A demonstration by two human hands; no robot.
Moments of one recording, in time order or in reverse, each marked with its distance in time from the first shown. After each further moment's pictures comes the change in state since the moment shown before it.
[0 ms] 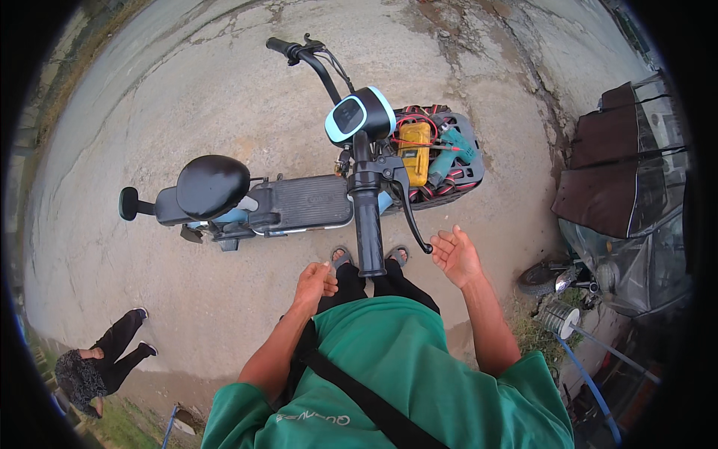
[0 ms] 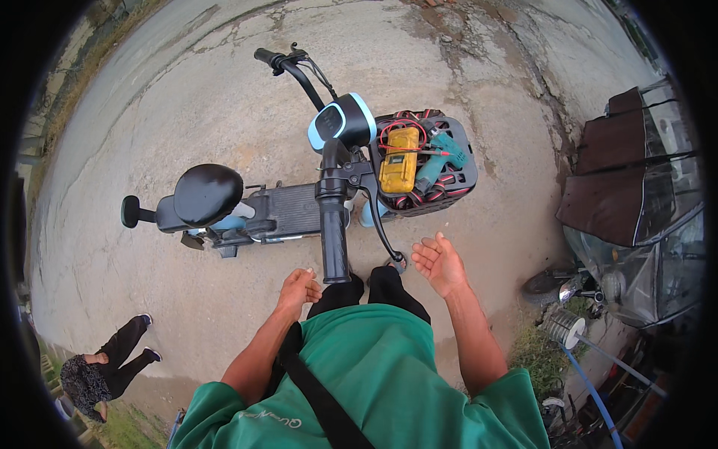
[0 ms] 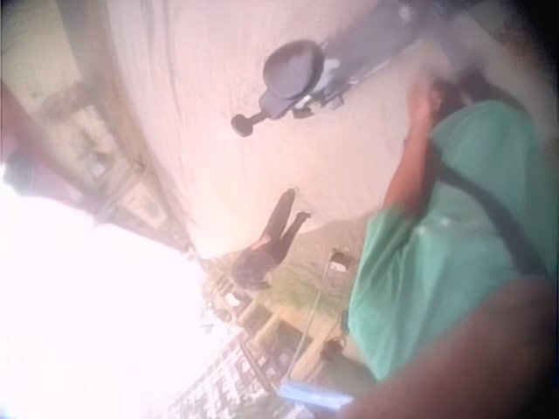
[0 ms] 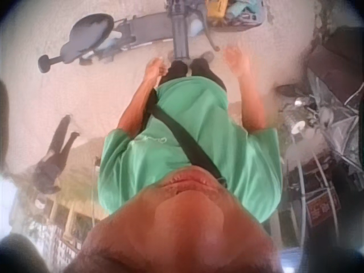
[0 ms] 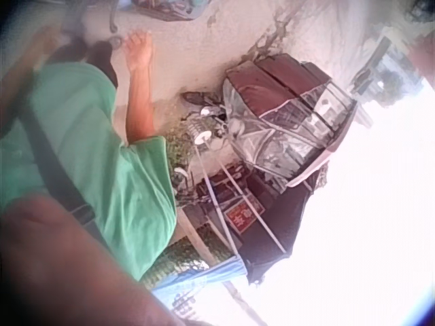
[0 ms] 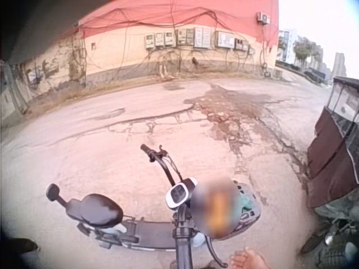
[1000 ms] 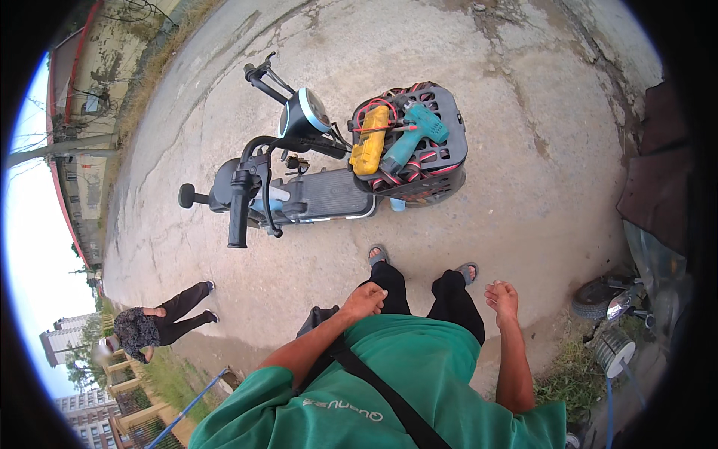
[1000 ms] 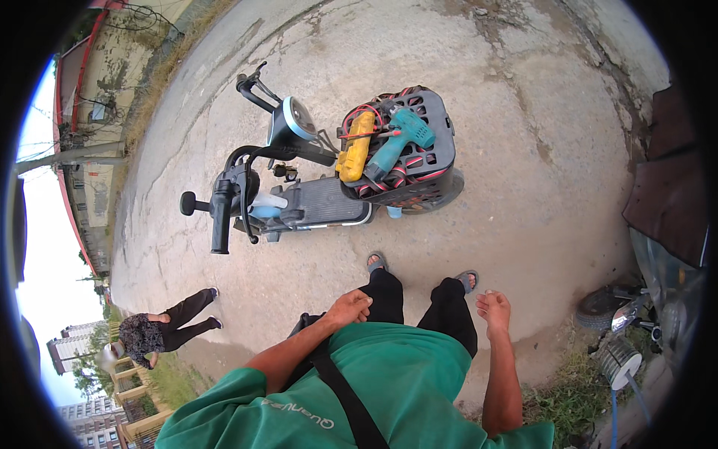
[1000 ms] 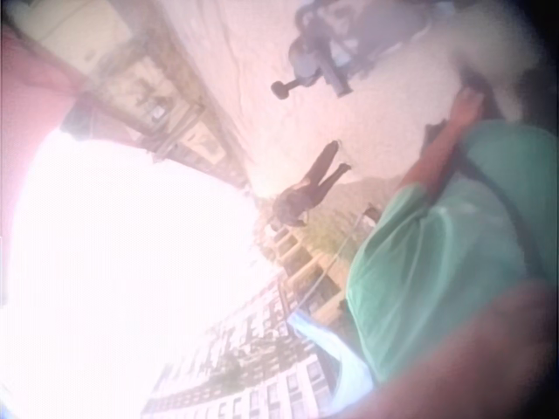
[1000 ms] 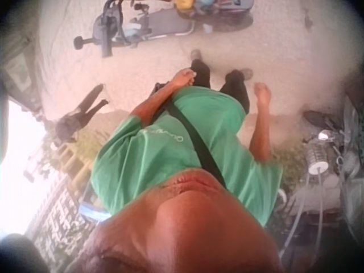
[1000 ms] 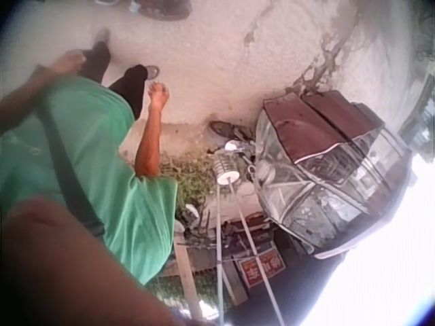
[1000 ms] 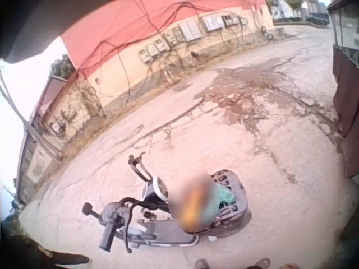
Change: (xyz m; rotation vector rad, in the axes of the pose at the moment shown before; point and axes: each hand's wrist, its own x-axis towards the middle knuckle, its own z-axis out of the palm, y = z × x) left_hand -0.014 -0.117 0.254 0.637 -0.041 -0.134; right_hand 0.032 0.030 -0.402 -0.271 0.298 0.029
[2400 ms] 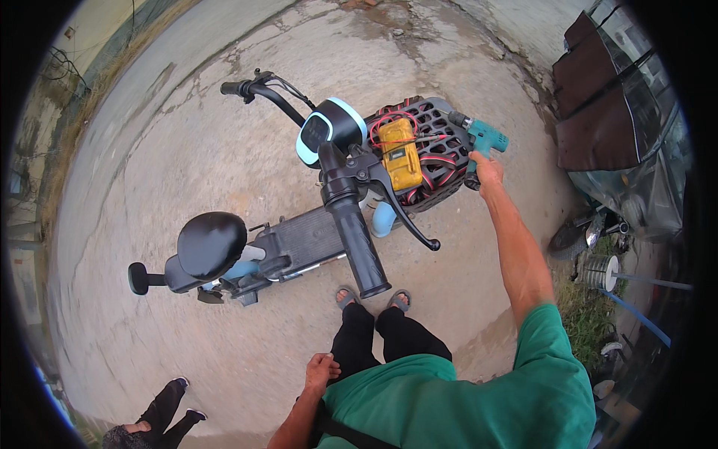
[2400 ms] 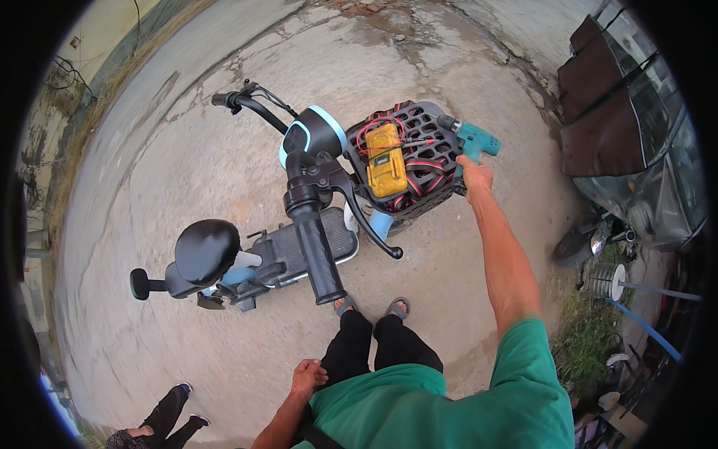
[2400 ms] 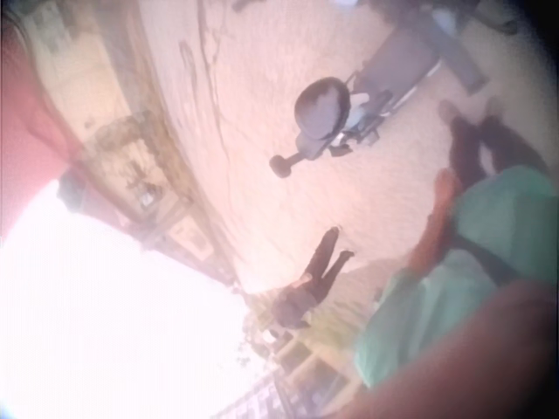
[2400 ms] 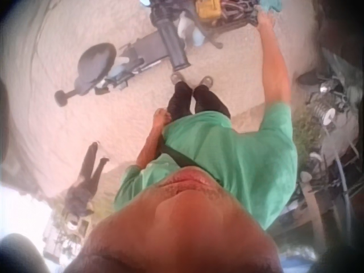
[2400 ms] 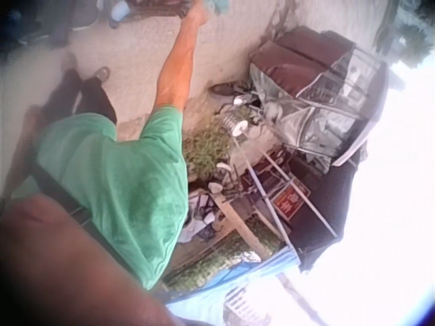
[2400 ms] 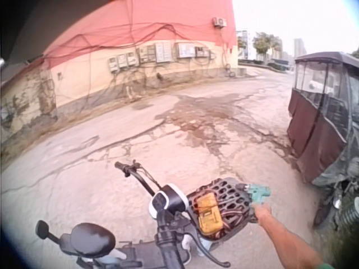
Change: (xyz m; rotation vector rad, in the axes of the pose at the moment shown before) left_hand 0.001 -0.280 -0.280 -0.433 0.087 -0.094; right_hand 0.049 -0.226 0.303 0.014 0.564 -0.520
